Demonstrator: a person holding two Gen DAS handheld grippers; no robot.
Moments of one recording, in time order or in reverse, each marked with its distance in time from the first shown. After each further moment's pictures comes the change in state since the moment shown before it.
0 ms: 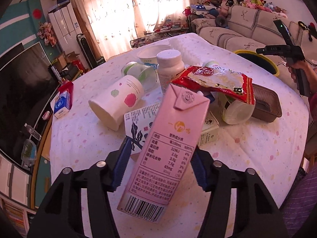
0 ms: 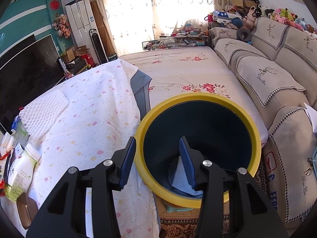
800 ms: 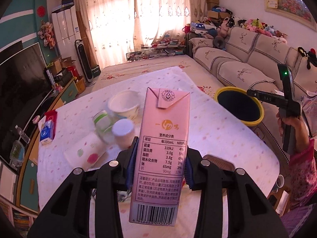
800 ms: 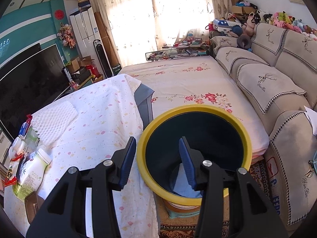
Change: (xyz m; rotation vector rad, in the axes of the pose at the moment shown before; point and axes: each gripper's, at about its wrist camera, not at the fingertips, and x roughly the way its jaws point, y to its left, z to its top) left arm -0.027 -0.078 0.119 -0.072 -0.100 -0.068; right arm -0.042 -0.016 -0.002 0.008 -0.098 0.020
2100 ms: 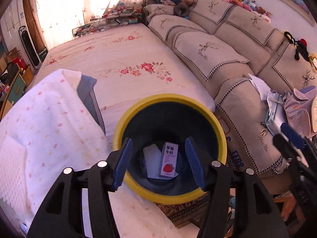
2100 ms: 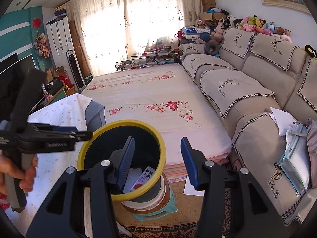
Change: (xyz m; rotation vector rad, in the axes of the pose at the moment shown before) left arm 0.228 -0.238 0.162 0.045 0.231 -0.278; right arm -0.064 -0.105 0.008 0.041 -0.027 -0.179
